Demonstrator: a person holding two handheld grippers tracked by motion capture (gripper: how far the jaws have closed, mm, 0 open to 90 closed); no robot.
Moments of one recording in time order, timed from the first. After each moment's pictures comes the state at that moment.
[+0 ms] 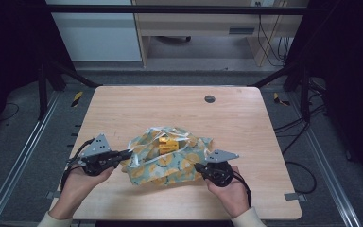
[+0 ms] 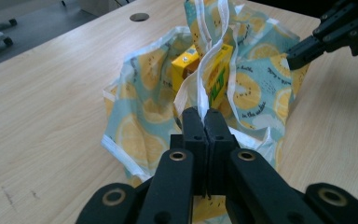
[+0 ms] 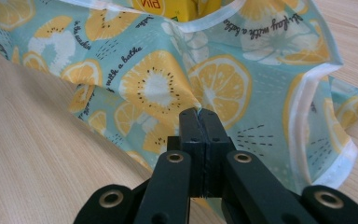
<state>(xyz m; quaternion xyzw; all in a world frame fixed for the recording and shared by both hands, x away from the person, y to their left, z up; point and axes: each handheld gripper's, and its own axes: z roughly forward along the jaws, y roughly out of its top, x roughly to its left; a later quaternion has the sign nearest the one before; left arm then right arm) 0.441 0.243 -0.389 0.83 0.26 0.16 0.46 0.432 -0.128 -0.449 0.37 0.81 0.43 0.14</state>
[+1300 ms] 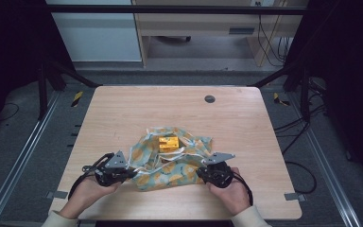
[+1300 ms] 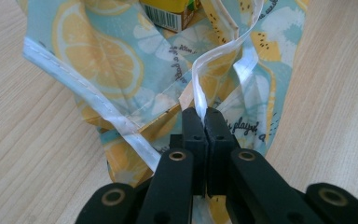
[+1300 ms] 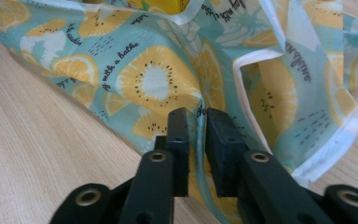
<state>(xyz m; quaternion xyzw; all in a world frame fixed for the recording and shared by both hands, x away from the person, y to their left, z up) 0.448 0.233 -0.455 0.91 0.23 0.11 0.33 0.440 -0.133 -0.473 0.38 0.84 0.37 0.12</state>
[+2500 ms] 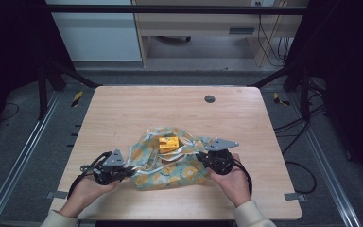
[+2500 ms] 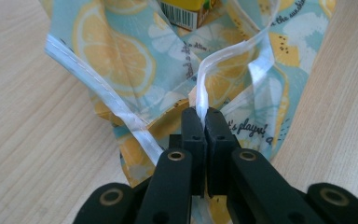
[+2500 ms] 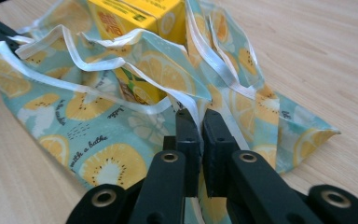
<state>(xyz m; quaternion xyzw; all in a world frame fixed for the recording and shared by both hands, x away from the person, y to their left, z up) 0.452 0.239 -0.456 0.90 0.25 0.11 0.34 0.463 -0.133 -0.440 0.36 0.82 0.42 0.17</state>
